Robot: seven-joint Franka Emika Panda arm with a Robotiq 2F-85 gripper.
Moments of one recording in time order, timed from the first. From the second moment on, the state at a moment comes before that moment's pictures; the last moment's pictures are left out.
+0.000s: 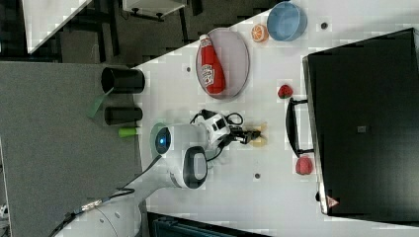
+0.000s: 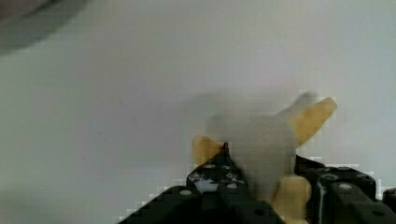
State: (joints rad) arm 0.00 0.43 -0.02 -2.40 -0.01 1.22 -0.42
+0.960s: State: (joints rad) arm 0.01 -0.05 -0.05 -2.21 -0.01 0.46 -0.43
